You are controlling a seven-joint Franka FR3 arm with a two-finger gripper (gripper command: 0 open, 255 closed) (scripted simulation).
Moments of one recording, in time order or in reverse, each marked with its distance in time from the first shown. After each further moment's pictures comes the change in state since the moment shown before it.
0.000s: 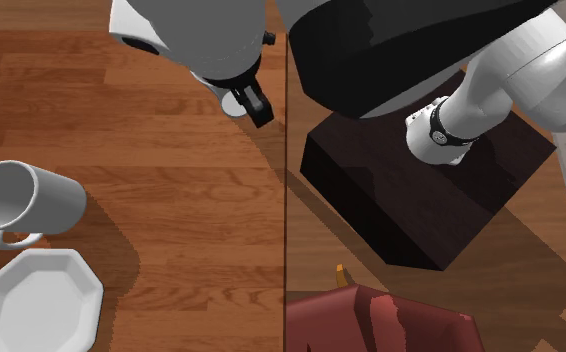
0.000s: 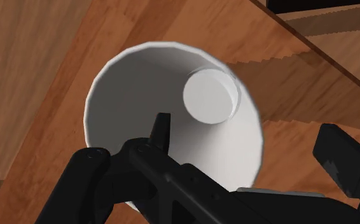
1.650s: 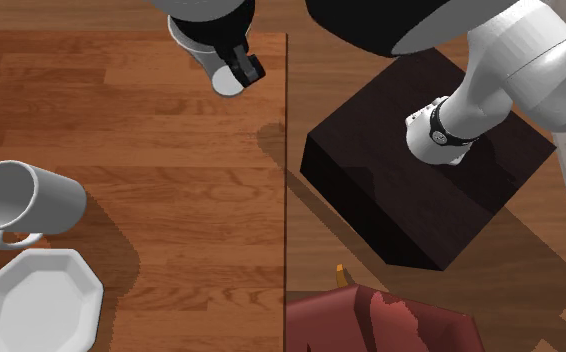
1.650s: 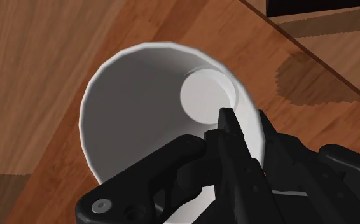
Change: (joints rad) arm 0.004 -0.006 0.008 0.157 0.011 -0.156 -0.044
